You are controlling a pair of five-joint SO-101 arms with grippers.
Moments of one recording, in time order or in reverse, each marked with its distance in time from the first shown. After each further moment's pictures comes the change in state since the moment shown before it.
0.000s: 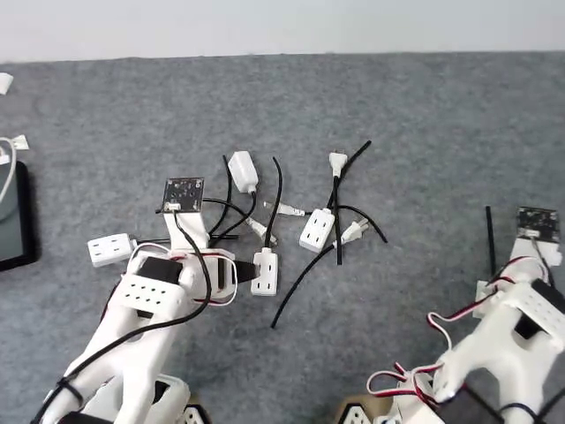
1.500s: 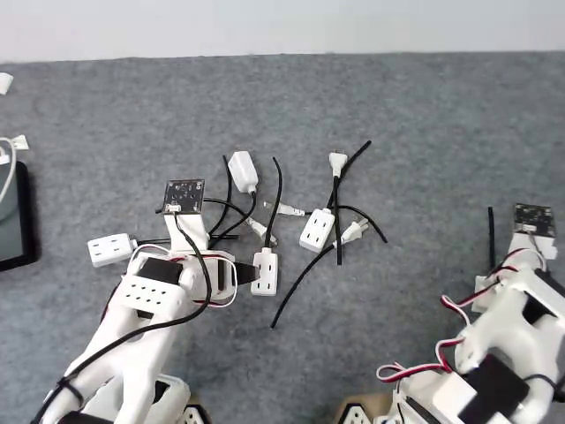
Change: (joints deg) left arm 0.0 0.0 0.4 0.0 -0.2; right arm -1.1 12.0 -5.1 -3.3 -0.4
